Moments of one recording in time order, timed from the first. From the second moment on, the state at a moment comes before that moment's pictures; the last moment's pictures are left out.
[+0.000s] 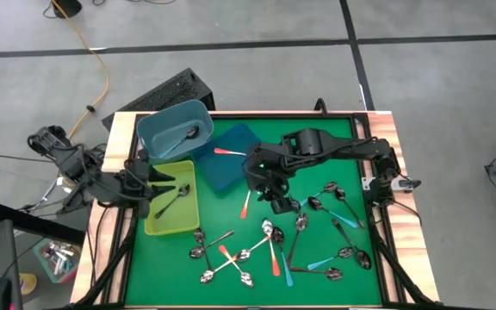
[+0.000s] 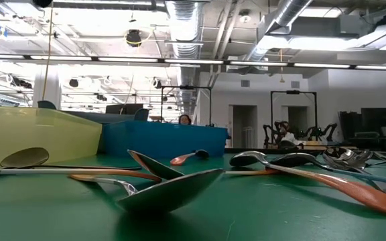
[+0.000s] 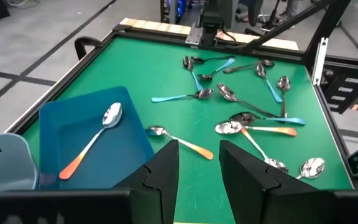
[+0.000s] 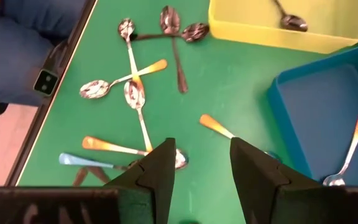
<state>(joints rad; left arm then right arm) -0.60 0.70 0.95 -0.86 -0.70 -0.50 0.07 1.92 2.21 -1.33 -0.18 -0.20</state>
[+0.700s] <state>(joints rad) -0.62 0.71 0.81 -0.64 -0.56 -0.57 0.15 1.92 1.91 -0.78 -0.16 -0.13</state>
